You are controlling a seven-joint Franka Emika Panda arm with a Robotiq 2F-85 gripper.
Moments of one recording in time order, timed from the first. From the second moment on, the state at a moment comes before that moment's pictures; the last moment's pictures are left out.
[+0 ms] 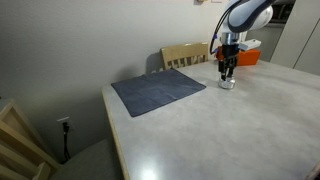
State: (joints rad) arm 0.03 0.72 0.02 -1.63 -0.03 2.22 -0.10
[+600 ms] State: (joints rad) arm 0.03 0.72 0.02 -1.62 -0.03 2.21 -0.11
